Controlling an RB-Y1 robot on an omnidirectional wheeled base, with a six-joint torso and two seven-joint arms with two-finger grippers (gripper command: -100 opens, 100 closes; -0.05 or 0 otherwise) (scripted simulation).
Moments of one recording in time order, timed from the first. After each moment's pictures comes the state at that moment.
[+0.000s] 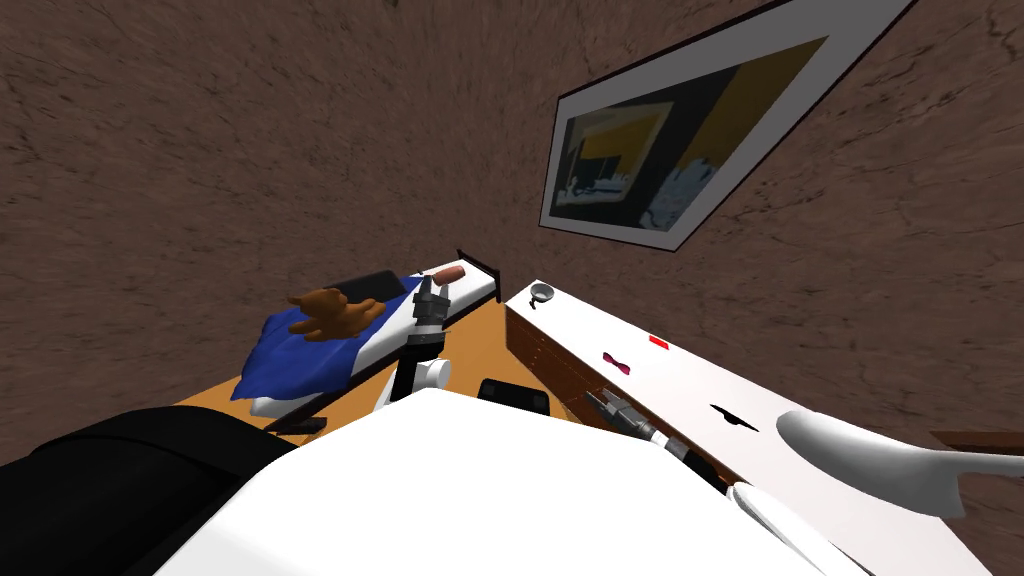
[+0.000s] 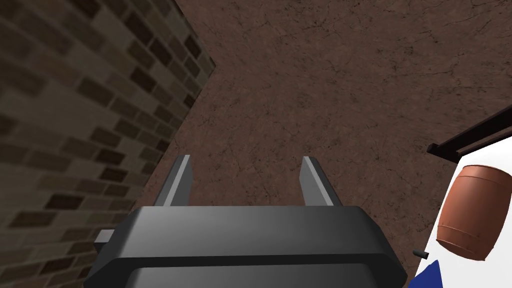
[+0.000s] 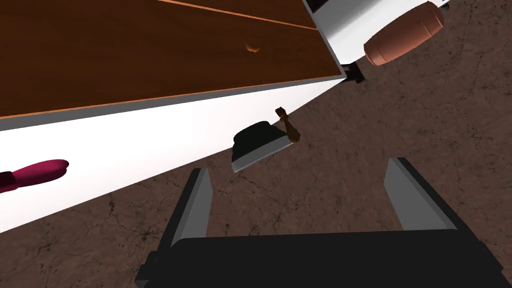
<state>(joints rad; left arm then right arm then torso) 0.55 -0.05 0.03 -2.22 0.06 -0.42 0.09 0.77 -0.91 0.13 -1.87 0.87 -0.44 -0.25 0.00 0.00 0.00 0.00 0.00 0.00</state>
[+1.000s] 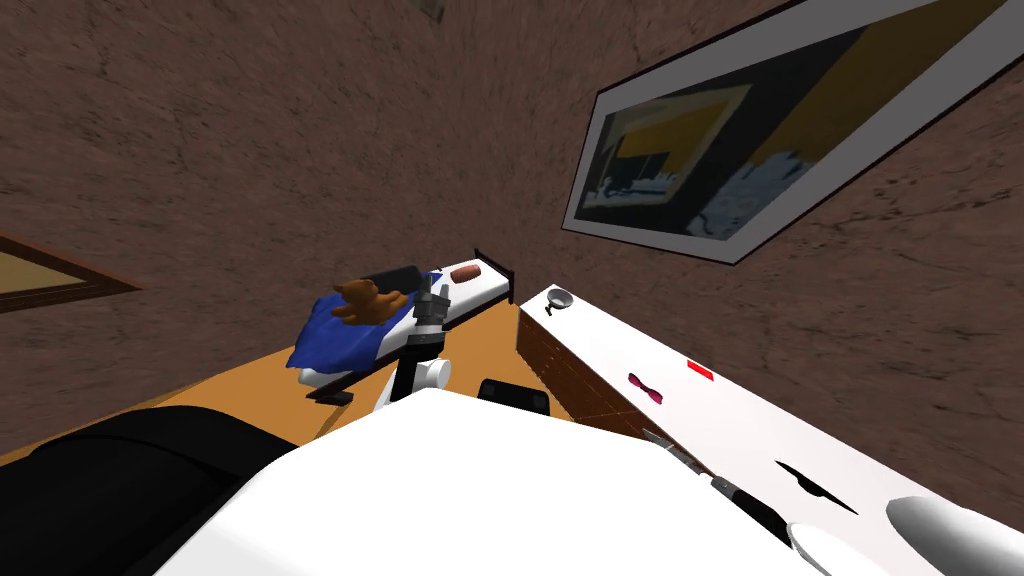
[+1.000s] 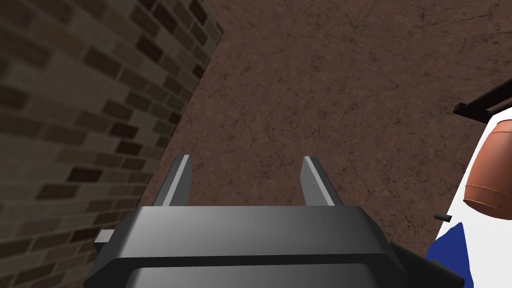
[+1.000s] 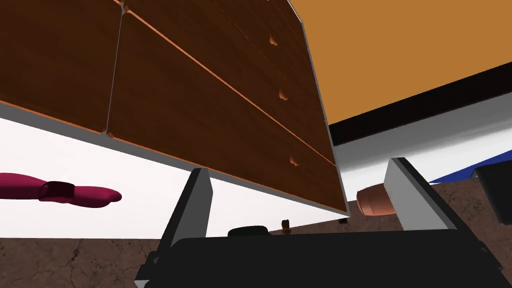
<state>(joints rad) 0.55 -0.05 0.03 -2.22 0.06 -0.42 0.09 0.81 -1.11 0.17 -1.68 1.11 -0.40 -0.25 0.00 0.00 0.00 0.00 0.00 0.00</state>
